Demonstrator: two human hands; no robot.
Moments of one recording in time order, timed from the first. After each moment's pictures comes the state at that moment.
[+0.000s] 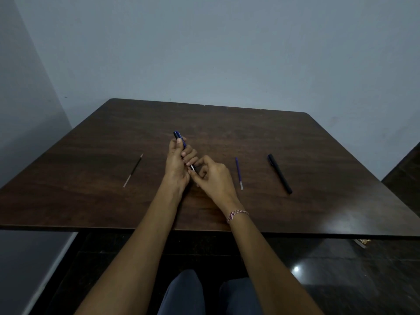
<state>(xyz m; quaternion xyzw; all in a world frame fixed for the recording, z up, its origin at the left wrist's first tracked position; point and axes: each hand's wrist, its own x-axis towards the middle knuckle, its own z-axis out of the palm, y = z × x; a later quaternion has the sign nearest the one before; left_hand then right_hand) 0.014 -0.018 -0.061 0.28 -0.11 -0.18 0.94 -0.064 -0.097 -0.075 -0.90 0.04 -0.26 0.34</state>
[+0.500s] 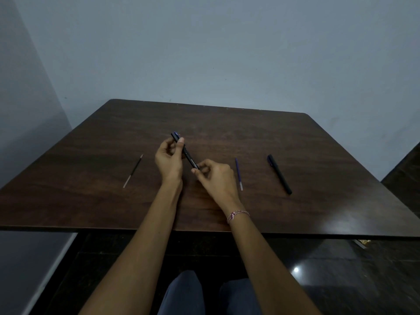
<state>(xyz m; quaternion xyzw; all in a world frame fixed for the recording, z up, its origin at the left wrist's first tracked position) 0.021 -0.015 -0.065 0.56 -0.03 0.11 0.82 -0.066 -0.100 -0.075 -0.90 0.09 -0.28 0.33</state>
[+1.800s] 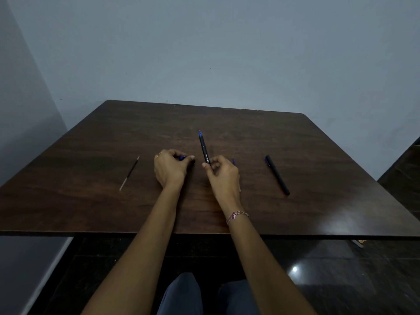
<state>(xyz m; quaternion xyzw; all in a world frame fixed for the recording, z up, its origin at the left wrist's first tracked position) 0.019 -0.012 -0.069 0.85 0.00 0.12 0.52 -0.064 -0.110 -0.079 -0.84 0.18 -0.32 0.39</state>
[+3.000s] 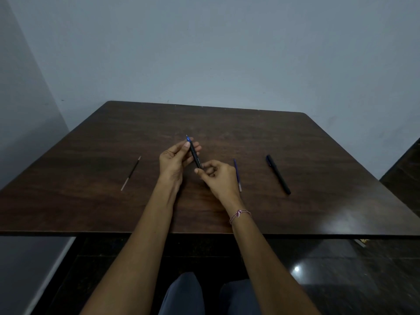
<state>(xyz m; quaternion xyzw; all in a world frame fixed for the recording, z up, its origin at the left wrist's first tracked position) 0.023 -0.011 -0.071 0.47 -0.13 -0.09 0.87 -0.061 -0.110 -0.080 -0.85 0.12 -0.26 0.44</state>
